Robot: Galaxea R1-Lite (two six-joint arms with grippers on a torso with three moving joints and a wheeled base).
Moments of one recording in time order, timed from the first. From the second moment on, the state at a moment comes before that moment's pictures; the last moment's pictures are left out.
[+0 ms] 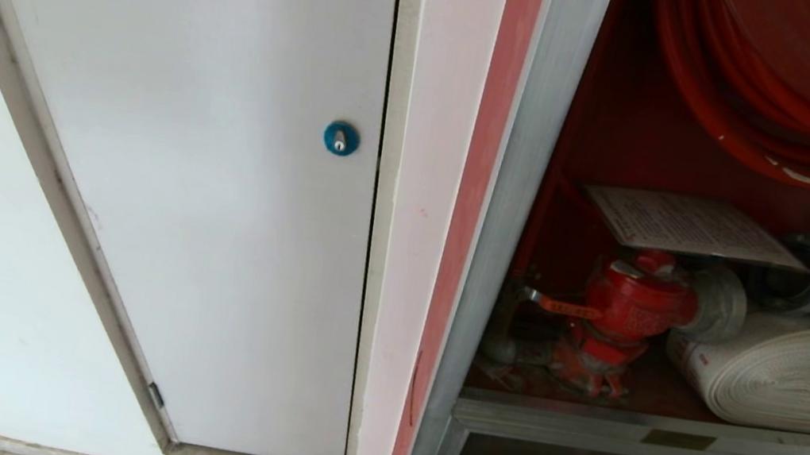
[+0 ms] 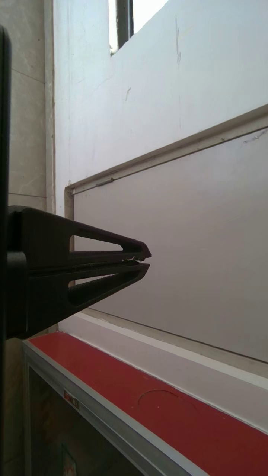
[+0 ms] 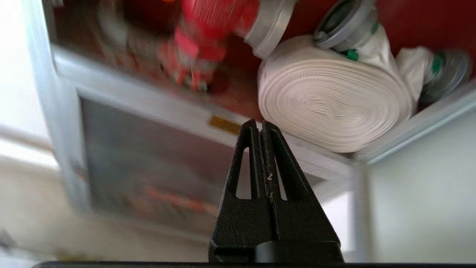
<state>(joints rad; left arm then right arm) 0.01 0.00 0.00 0.01 -0.04 0.02 0.01 0.38 -0.45 0.18 -0.04 -0.45</state>
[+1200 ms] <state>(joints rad) 0.01 0.00 0.00 0.01 -0.04 0.02 0.02 0.74 -0.43 -0.30 -0.10 -1.31</state>
